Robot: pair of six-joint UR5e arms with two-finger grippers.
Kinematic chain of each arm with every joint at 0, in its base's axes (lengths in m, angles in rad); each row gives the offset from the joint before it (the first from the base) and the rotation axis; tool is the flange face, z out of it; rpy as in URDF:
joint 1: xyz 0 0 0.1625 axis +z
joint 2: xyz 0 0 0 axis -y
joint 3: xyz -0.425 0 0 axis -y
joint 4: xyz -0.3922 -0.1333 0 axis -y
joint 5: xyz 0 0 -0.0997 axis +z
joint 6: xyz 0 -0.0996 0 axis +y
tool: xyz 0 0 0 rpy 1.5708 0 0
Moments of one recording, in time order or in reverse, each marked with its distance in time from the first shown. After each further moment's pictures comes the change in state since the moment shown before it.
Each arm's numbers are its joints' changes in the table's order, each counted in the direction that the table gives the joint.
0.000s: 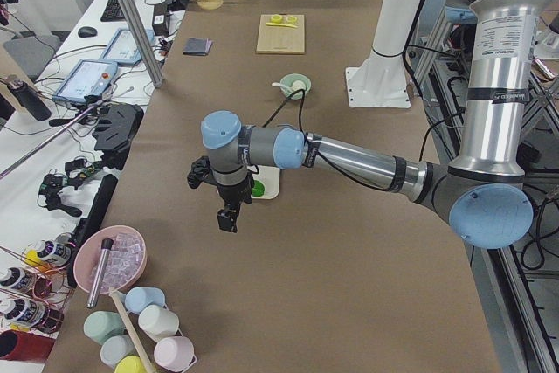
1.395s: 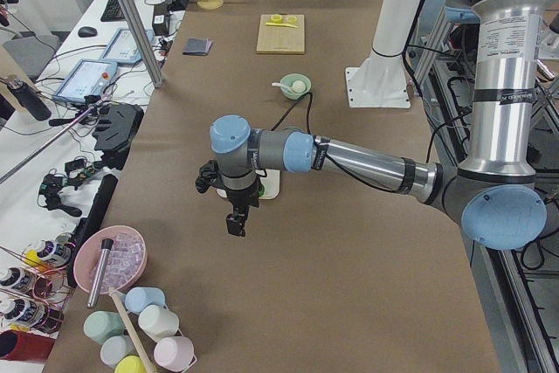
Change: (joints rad) left arm -0.002 0.038 -0.035 0.000 0.000 -0.001; right arm 0.000 0.000 0.018 0.000 -0.021 0.011
